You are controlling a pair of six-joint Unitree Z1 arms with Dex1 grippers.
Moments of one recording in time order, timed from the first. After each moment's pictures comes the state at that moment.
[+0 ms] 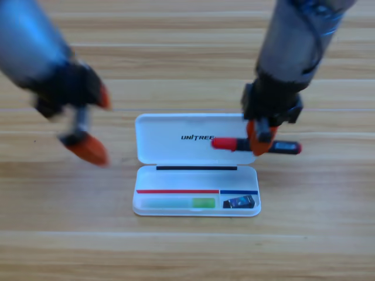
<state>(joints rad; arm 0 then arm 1) -0.72 1.68 -1.38 0.89 -0.06 0.69 0.85 2.13 -1.97 1.26 0.05 -0.76</state>
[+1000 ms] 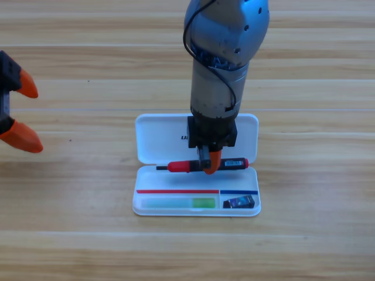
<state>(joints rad) -0.42 1.52 -1.24 0.89 -0.13 0.80 0.94 2.43 -2.29 1.32 -0.01 -0.76</state>
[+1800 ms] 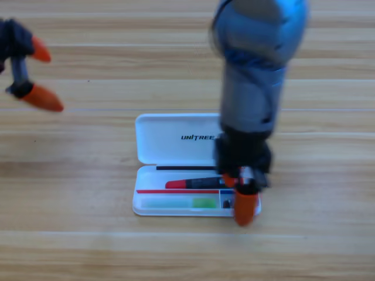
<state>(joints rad) -0.38 1.55 -1.27 0.75 -0.16 0.80 0.95 2.29 -2.06 1.36 0.15 -0.76</state>
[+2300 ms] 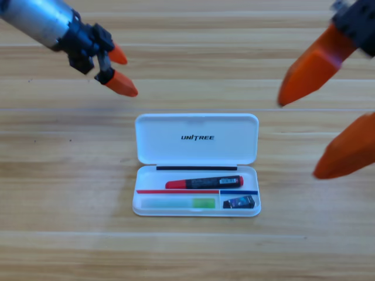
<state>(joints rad) -0.32 1.94 -1.41 0.48 -0.41 0.80 0.90 1.63 -1.79 1.24 0.49 -0.63</state>
